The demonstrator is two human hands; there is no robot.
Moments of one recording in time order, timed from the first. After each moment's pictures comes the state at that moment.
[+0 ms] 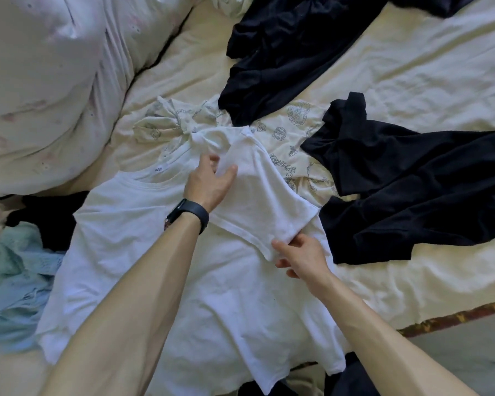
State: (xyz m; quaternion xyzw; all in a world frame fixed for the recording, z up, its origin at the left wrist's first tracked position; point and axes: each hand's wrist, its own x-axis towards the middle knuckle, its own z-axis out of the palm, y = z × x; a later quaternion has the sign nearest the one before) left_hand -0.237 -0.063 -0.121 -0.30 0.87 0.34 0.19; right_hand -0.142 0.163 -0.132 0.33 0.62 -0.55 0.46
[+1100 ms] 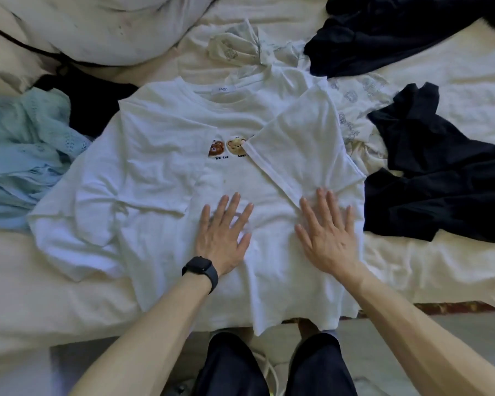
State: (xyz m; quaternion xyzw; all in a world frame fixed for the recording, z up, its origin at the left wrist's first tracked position) left_hand 0.049 -0.065 -0.160 -0.10 0.96 0.08 0.26; right_hand -0.063 0.173 -0.163 -0.26 0.94 -0.02 0.24
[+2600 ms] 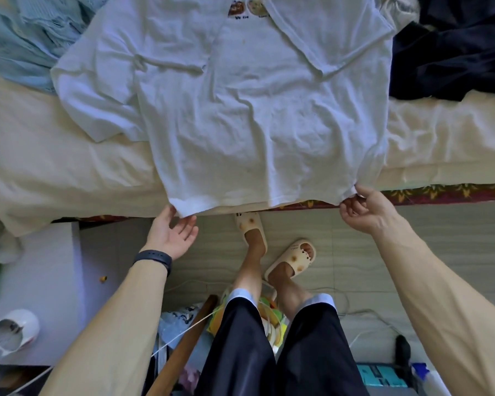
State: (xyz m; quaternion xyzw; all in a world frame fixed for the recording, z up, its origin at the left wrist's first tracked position) left_hand 0.342 -0.042 -0.131 -0.69 0.18 0.70 0.00; right_hand 0.099 0.291 -0.159 0.54 0.48 -0.57 0.38
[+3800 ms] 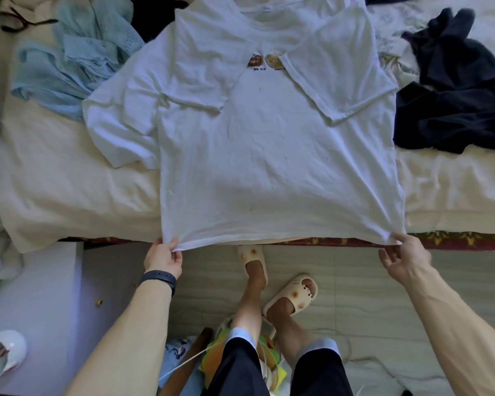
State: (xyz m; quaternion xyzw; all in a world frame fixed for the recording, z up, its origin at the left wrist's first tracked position) left_hand 0.341 -0.058 -0.147 -0.76 0.21 0.60 -0.13; right_hand 0.083 0.334 -0.161 0.54 0.59 -0.56 0.23
